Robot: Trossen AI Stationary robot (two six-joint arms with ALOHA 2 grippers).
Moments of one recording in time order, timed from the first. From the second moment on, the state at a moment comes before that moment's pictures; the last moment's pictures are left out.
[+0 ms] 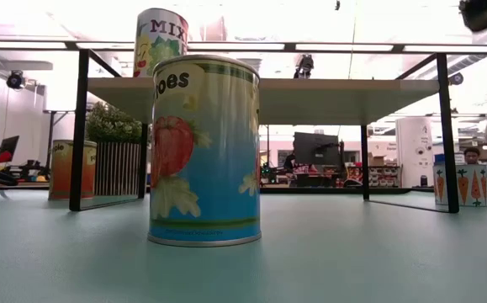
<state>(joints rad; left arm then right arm) -0.54 0.89 0.74 0.12 -0.54 0.38 0.66 1.04 0.99 -1.46 0.21 1.63</state>
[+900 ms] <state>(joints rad) -0.54 0.89 0.74 0.12 -0.54 0.32 0.63 1.19 1.59 -1.53 0.73 1.15</state>
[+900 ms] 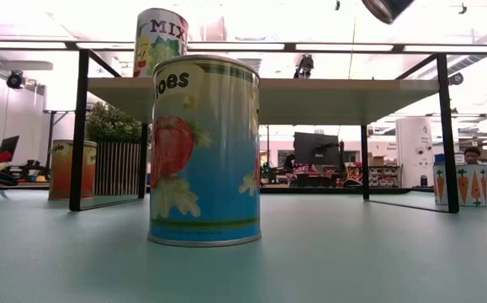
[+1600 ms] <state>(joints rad) -0.55 0.89 0.74 0.12 -0.54 0.25 0.29 1.54 1.84 -1.35 0.38 0.54</state>
